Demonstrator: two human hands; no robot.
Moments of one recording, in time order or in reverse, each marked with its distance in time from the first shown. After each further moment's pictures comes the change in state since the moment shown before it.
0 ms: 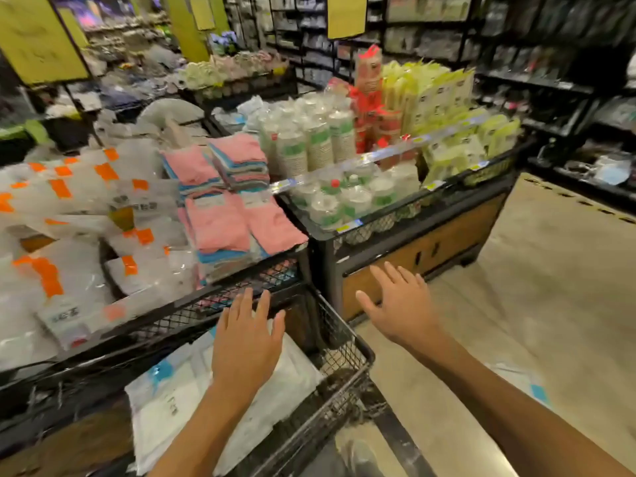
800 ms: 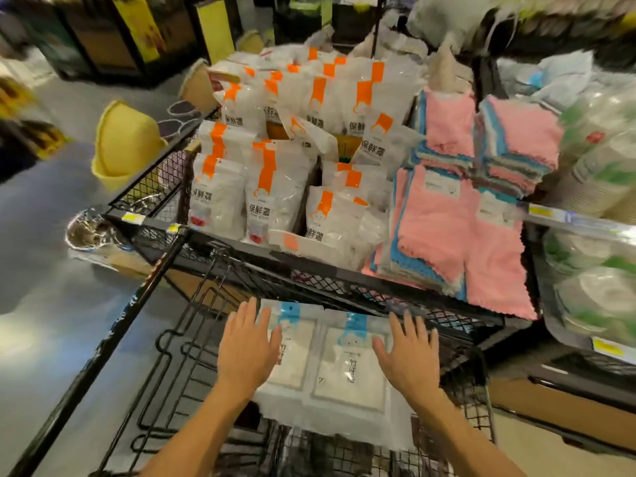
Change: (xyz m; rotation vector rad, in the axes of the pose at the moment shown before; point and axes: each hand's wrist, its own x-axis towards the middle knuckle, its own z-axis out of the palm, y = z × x) left_hand 0.003 -0.249 0.114 0.046 -0.052 -0.746; right_hand 0.154 -0.237 0.211 -0.152 -0.413 -0.548
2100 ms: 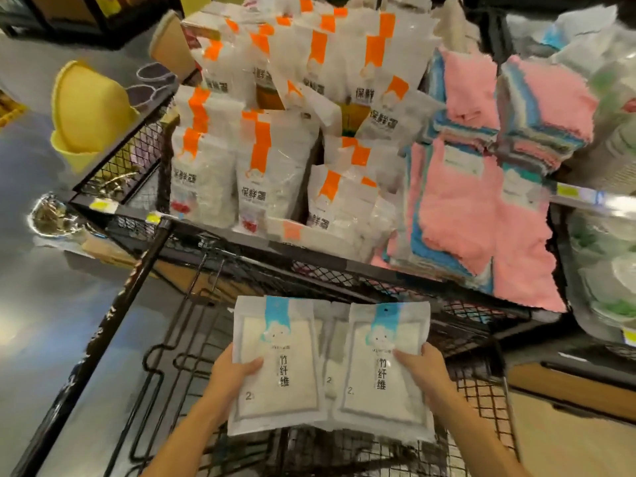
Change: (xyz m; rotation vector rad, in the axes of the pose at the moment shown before) left_hand 0.006 -0.060 0.065 -1.419 -0.331 -0.668; right_hand 0.026 0.006 0.051 1.190 -0.236 0.573
